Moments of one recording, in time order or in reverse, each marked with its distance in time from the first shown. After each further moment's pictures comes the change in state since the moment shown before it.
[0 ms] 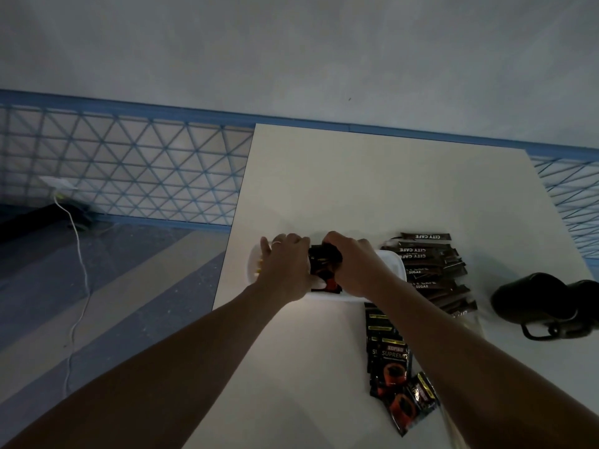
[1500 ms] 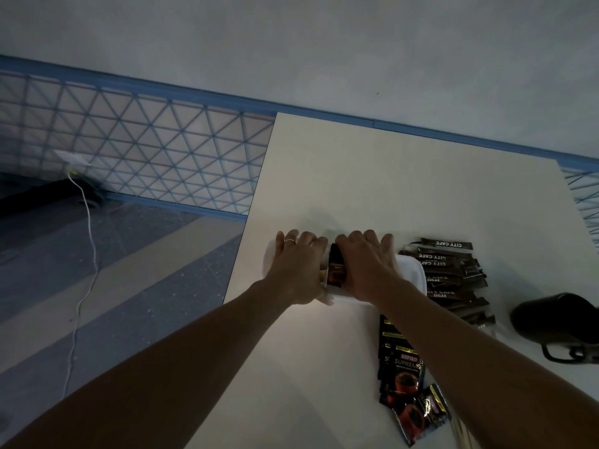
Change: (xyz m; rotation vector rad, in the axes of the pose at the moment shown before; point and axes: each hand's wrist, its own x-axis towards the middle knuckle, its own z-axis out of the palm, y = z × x) left_hand -0.001 -0.016 -0.002 0.053 -0.070 0.095; right_hand 0.020 0.003 0.024 -0.699 -0.039 -0.040
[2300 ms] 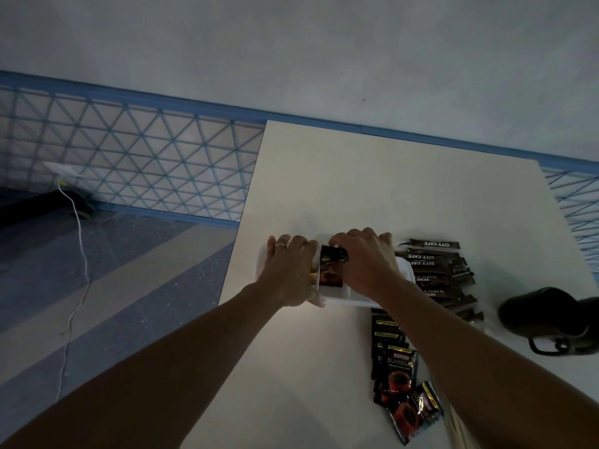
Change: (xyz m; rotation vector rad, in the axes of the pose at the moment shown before) left_hand -0.001 0.000 -0.001 0.022 -0.025 0.002; right_hand -0.002 0.014 -0.006 0.269 0.163 0.071
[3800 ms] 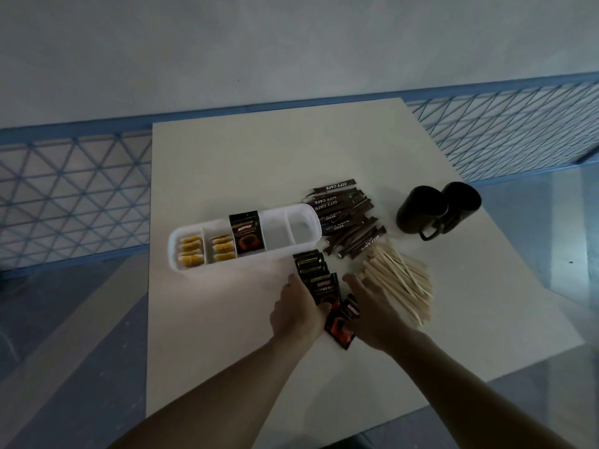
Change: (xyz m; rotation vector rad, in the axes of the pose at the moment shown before) left_hand -0.077 0.149 0.114 -0.402 0.010 -0.287; right_hand -0.235 0.061 0.038 0.392 -0.207 0.469
